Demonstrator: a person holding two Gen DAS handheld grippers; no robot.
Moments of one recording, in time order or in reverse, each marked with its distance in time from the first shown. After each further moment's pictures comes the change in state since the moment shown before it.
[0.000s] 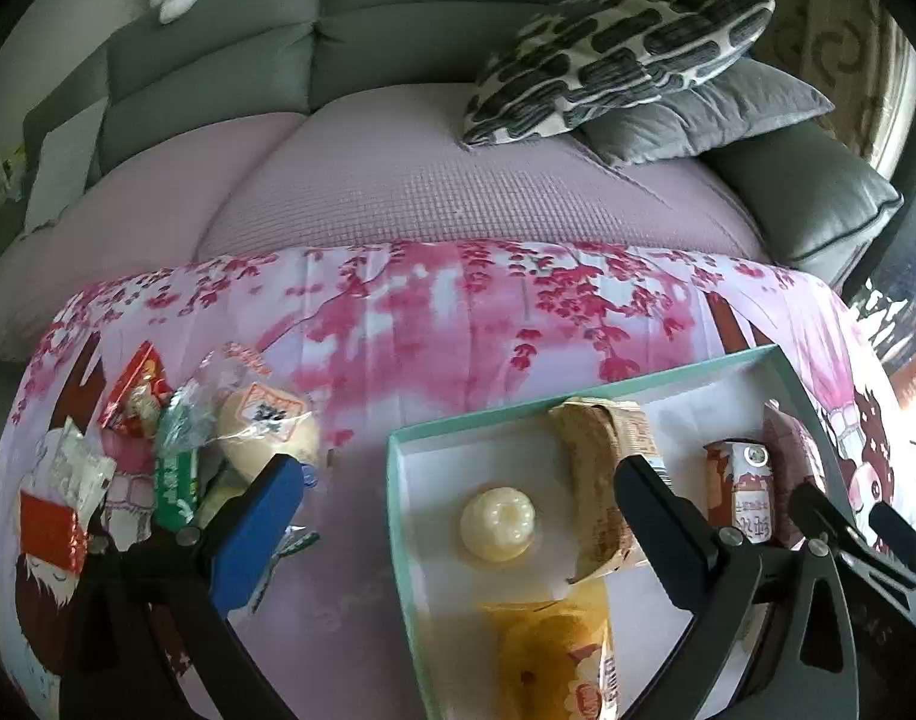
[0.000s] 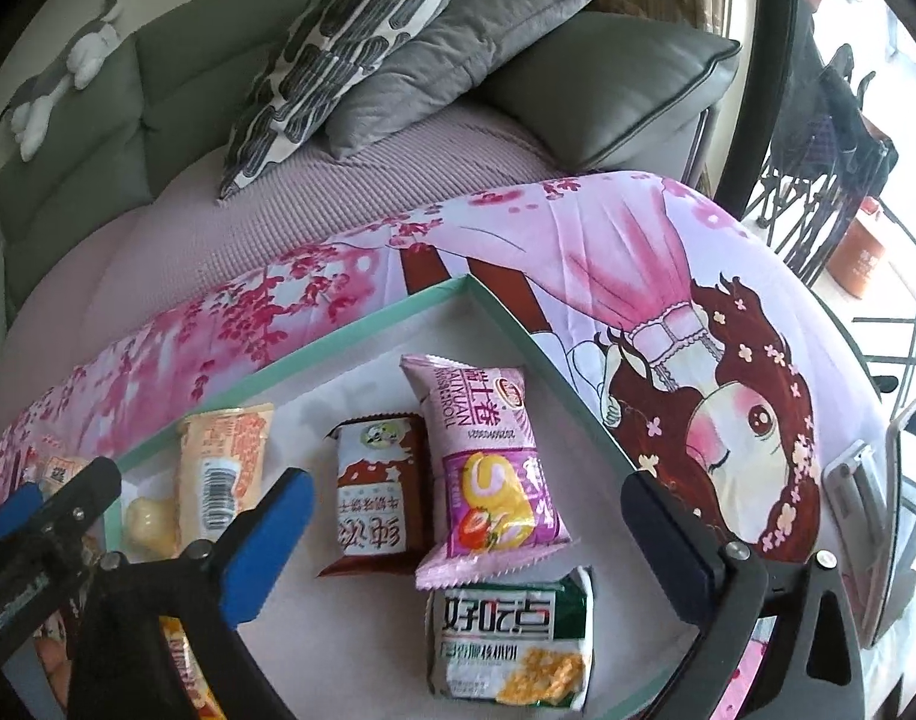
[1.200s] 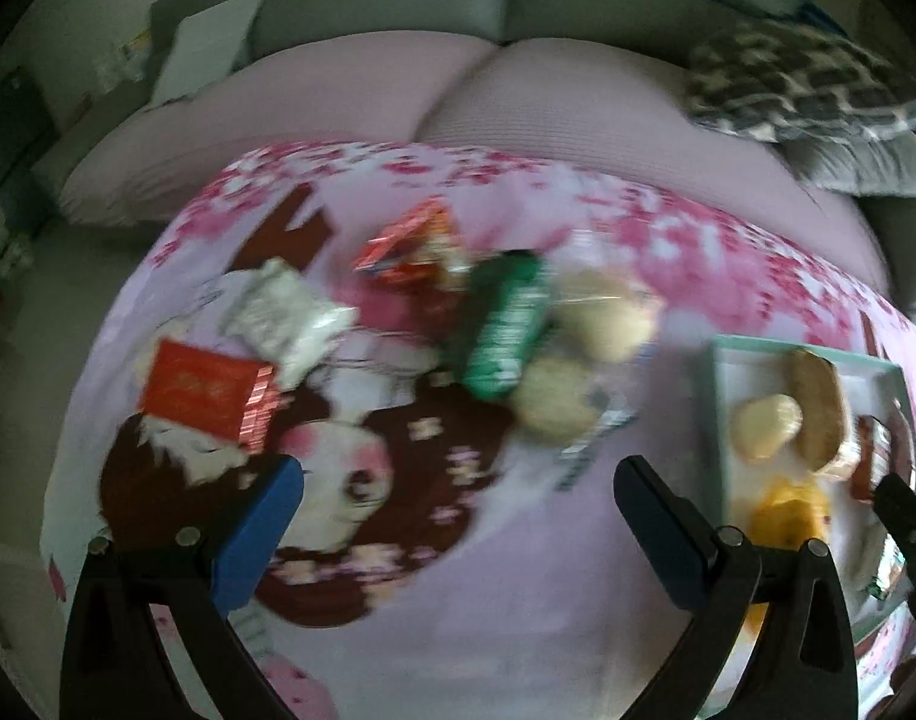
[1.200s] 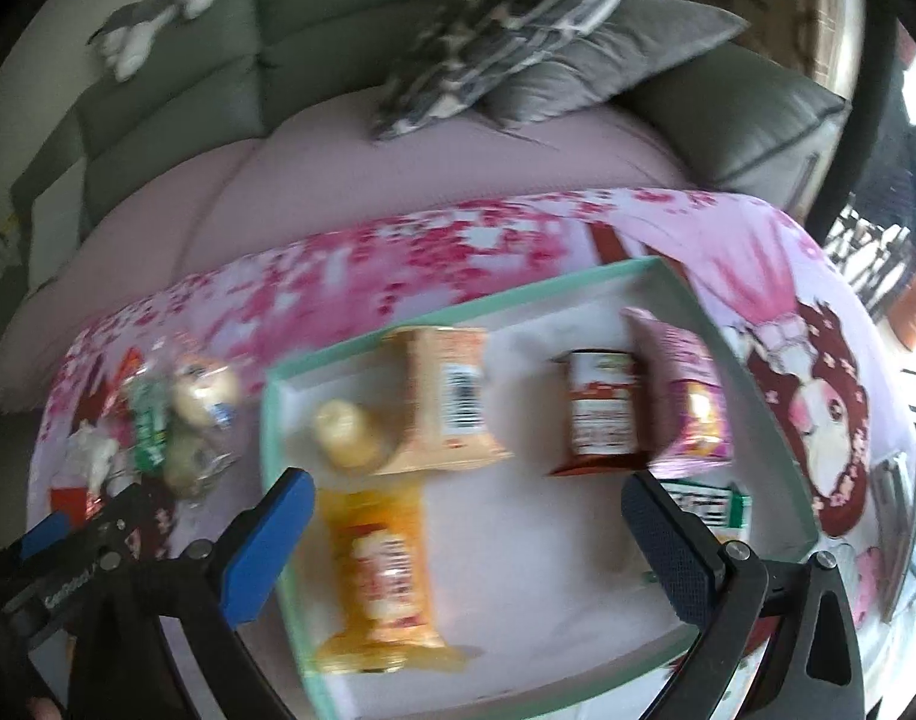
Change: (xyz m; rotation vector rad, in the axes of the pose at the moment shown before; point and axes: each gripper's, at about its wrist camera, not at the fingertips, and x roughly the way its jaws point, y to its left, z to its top) left arm -0.037 0.150 -0.057 -0.250 0.135 0.216; right arm -0.048 0.107 -0.035 -0.193 0.055 0.162
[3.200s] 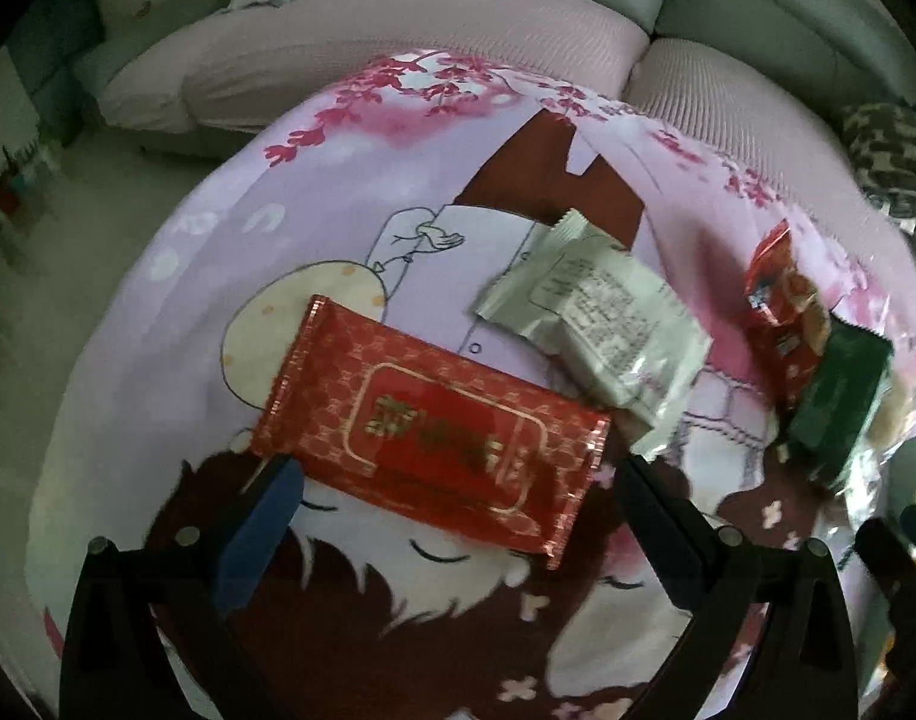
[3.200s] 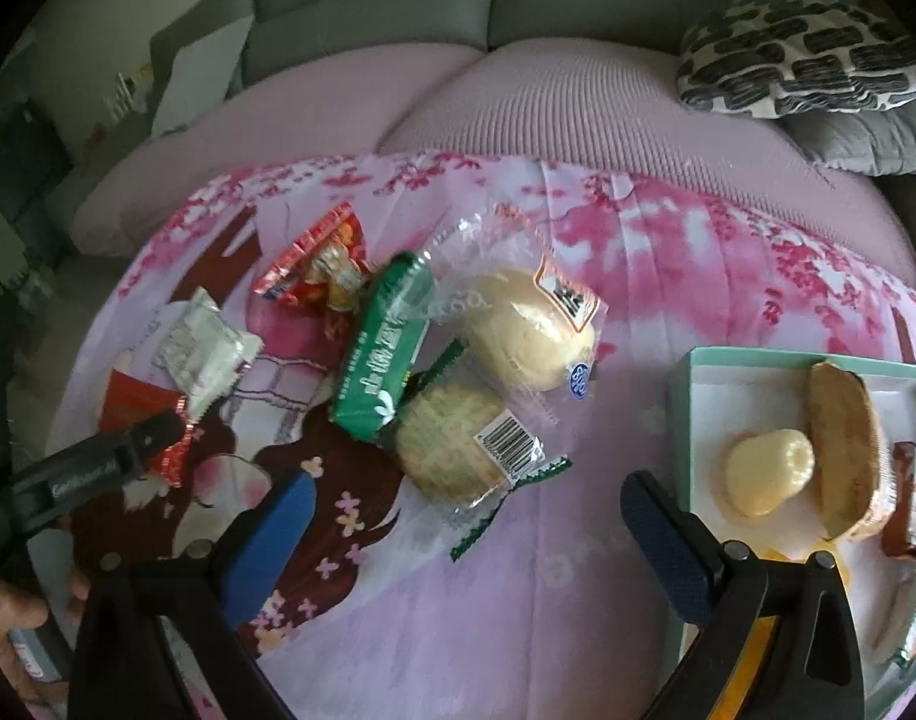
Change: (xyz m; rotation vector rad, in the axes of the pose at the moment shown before) left arm 0.097 0.161 0.014 -0.171 0.078 0.023; right arm 0.088 0.174 -0.019 -0.311 0.104 0.180
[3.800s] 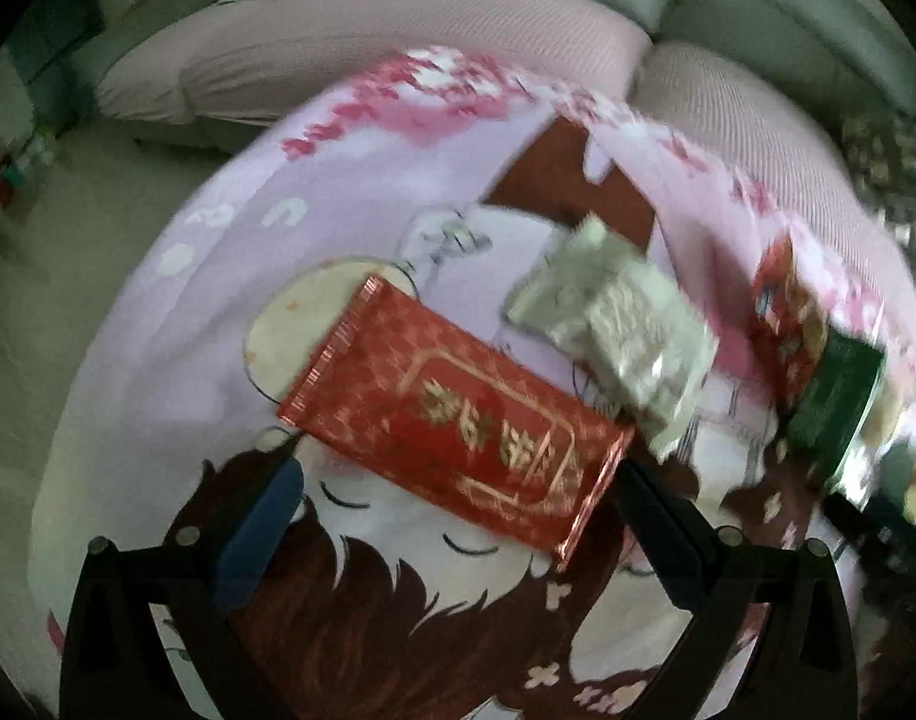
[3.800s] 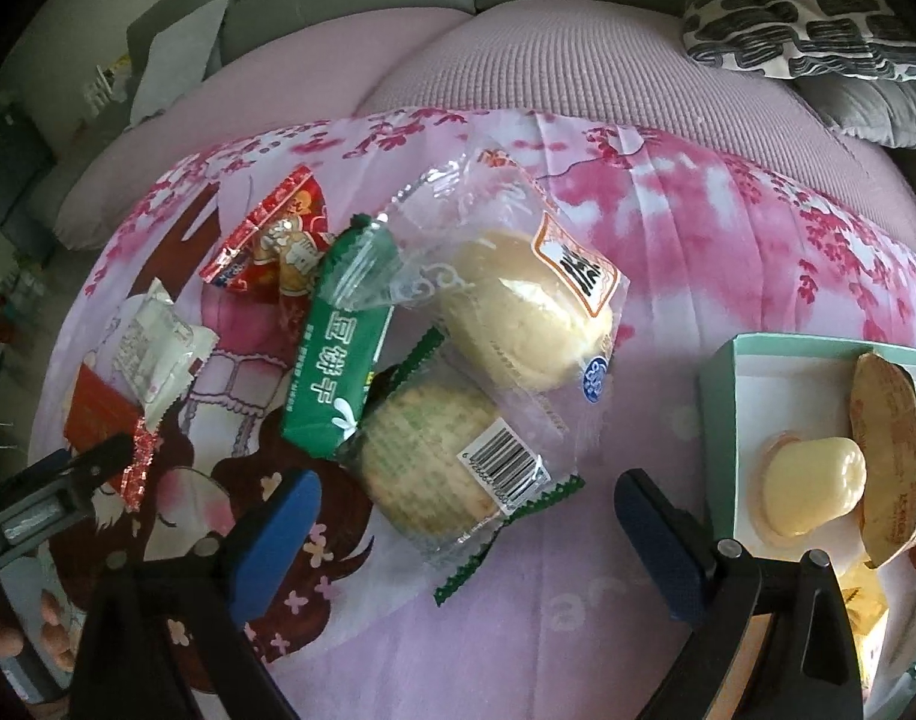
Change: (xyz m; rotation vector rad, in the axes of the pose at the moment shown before) left arm -0.007 0.032 0.005 -0.051 -0.001 -0.041; right arm 0.029 -0.005 0.007 0.026 0.066 0.002
